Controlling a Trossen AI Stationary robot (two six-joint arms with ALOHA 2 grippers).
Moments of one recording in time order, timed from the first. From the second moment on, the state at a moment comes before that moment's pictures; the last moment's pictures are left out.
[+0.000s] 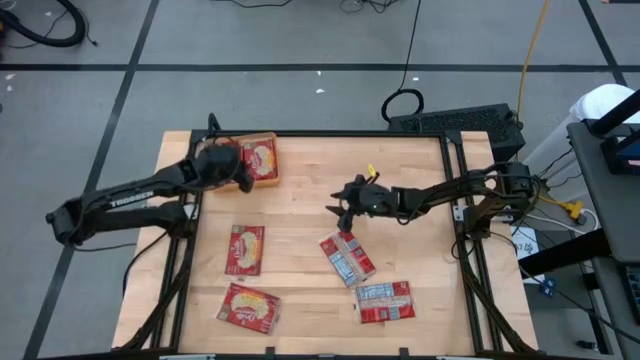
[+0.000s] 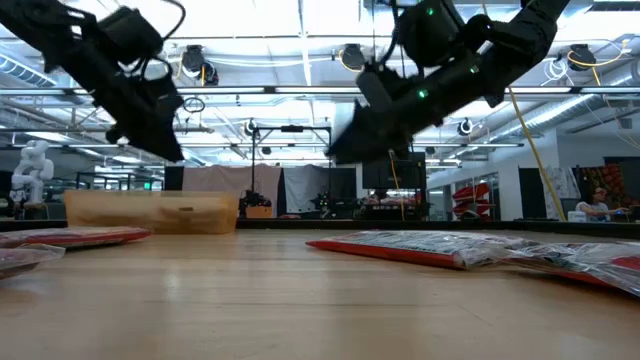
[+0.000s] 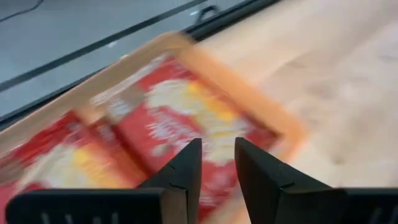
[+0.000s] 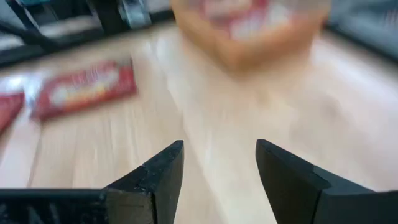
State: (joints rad) left arm 0.56 0.83 0.47 -0.31 -0.21 -0.24; right arm -0.05 1.63 0.71 0.45 0.20 0.27
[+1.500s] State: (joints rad) left arm -0.12 1.65 0.58 0.60 -0.15 0.03; right arm 0.40 1.57 0.52 0.12 0.32 0.72
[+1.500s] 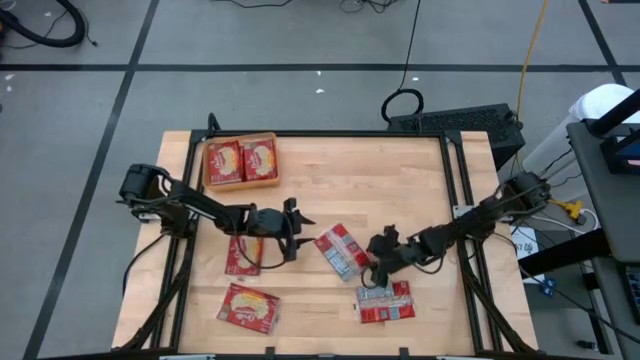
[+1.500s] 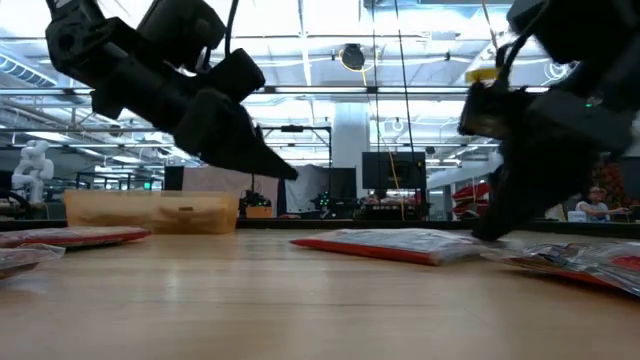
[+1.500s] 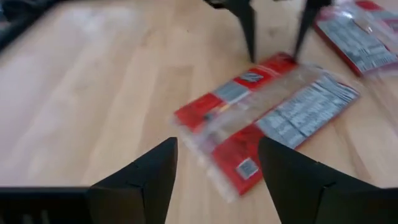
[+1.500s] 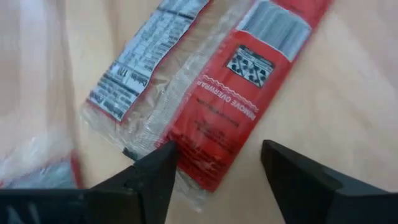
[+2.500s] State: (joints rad) left arm -0.15 1.79 0.60 0.47 -0.13 0.24; right arm 0.10 1.57 0.50 0.25 0.25 0.34
